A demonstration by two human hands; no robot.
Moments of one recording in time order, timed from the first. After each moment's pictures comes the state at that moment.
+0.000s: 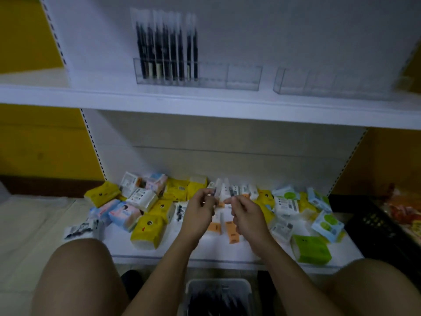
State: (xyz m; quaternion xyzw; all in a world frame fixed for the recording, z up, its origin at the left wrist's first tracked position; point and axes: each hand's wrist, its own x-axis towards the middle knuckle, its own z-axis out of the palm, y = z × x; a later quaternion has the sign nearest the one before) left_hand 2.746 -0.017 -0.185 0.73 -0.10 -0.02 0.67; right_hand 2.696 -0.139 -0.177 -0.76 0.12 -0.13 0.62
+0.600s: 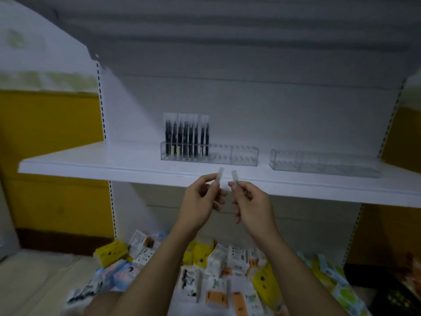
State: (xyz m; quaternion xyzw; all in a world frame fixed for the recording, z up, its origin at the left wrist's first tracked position) left_hand 2.751 0.003 0.003 0.64 -0.24 0.10 0.72; right_hand 2.708 -0.120 0.006 -0.75 -0.04 -0.30 0.59
